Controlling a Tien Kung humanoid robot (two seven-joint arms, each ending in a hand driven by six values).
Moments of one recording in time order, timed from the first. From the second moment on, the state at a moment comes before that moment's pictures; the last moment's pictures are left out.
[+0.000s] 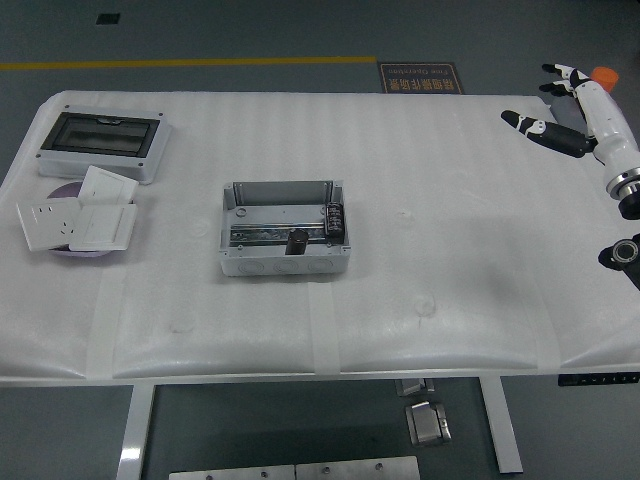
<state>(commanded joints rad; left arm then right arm) 0.01 0.18 -0.97 -0.18 1.09 -0.14 0.44 0.42 -0.58 1.15 1.27 -1.57 -0.28 -0.03</state>
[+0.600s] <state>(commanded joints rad) 0.01 0.18 -0.97 -0.18 1.09 -0.14 0.44 0.41 -0.58 1.17 1.26 -1.58 -0.28 -0.03</state>
